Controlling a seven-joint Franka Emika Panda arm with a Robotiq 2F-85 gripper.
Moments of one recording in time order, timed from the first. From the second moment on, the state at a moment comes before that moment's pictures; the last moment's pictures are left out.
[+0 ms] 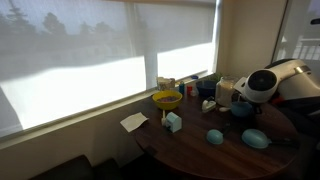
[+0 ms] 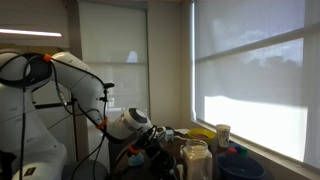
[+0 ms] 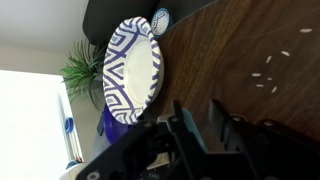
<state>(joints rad) 0.00 -0.32 0.08 -2.67 -1.13 2.07 0.32</state>
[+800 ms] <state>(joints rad) 0.03 -0.43 0.02 -2.65 -0.87 2.07 0.15</state>
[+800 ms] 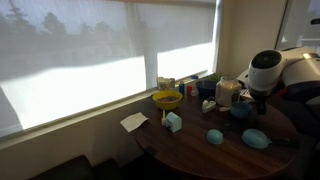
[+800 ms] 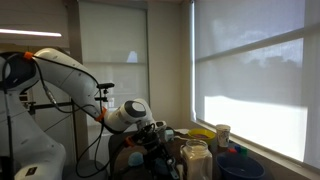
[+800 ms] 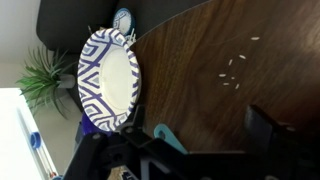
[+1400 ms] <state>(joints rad) 0.03 -0.54 -0.06 -2.60 -0.41 1.90 -0.25</state>
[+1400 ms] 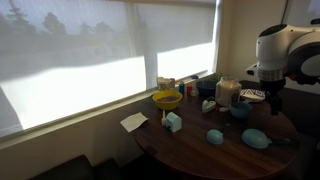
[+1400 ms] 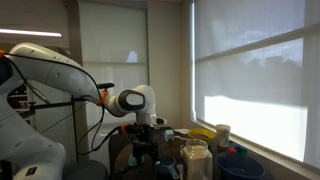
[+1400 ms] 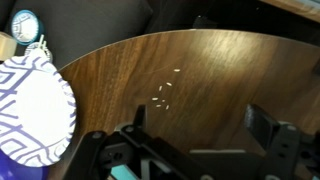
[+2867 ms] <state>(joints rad) 0.11 -0.40 -0.09 -2.58 0.07 1.70 -0.56</state>
